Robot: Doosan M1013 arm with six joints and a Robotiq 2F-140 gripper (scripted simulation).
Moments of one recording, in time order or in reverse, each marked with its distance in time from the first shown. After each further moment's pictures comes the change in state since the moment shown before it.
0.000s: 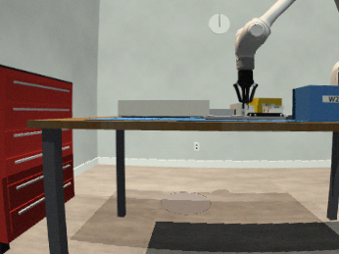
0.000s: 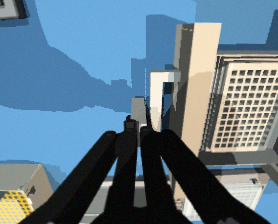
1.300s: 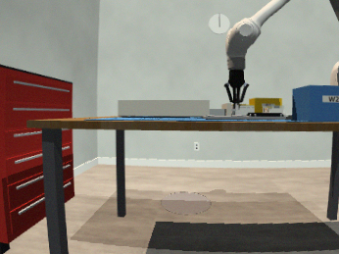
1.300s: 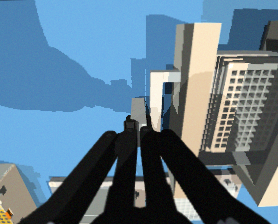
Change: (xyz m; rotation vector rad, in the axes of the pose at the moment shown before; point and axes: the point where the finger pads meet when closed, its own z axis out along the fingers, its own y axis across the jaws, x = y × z) arm 0.000 0.046 0.000 0.000 0.000 0.000
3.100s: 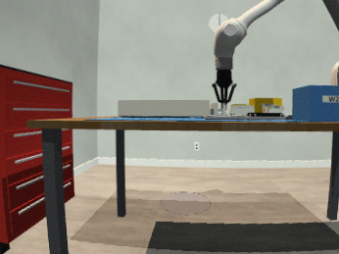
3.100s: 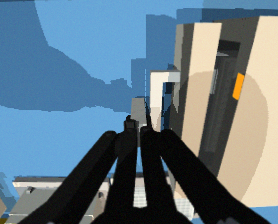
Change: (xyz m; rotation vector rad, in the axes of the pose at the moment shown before) arm 0.000 0.063 0.000 0.000 0.000 0.000
